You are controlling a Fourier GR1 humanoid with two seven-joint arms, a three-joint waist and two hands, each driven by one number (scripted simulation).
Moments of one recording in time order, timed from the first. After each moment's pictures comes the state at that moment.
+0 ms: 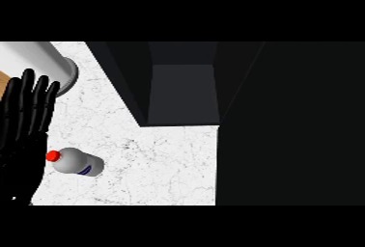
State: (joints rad) left arm -0.05 0.10 -0.01 -2.10 -0.01 -0.02 -0.01; right arm -0.01 -0.08 0.02 -2.10 0.01 -0.01 0.01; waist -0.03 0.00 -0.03
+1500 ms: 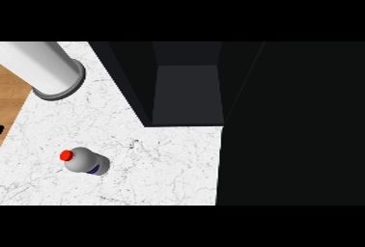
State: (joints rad) left arm 0.19 0.24 0.41 -1.99 0.51 -0.26 0.21; right arm 0.61 -0.10 0.34 -2.49 -0.06 0.19 0.01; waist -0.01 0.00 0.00
